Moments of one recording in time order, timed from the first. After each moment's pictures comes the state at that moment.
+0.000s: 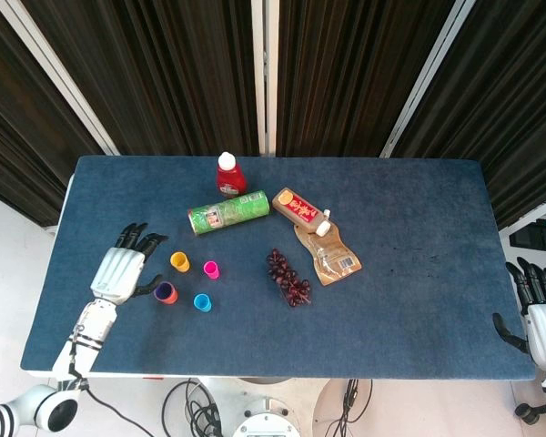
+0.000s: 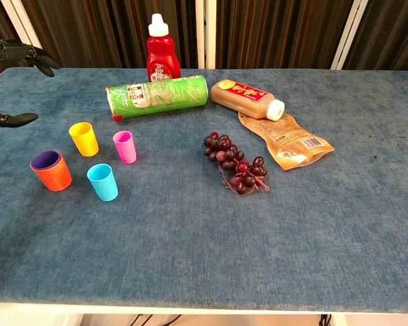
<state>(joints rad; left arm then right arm) -0.46 -1.39 -0.16 -1.58 1.37 1.15 0.19 0.02 -1.10 0.06 -1.55 -1.51 1.53 0.06</state>
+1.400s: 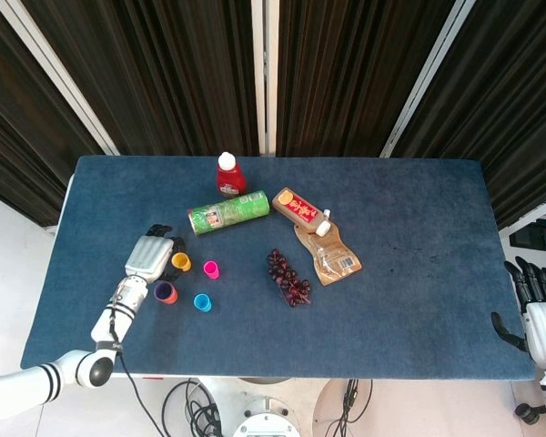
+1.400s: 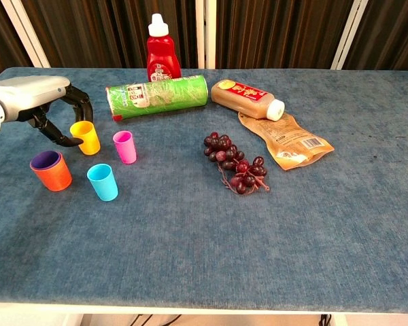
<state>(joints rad) -0.66 -1.54 -0.17 -1.36 1.09 0.93 0.28 0.03 -1.10 0.06 -1.56 -1.50 1.51 0.07</state>
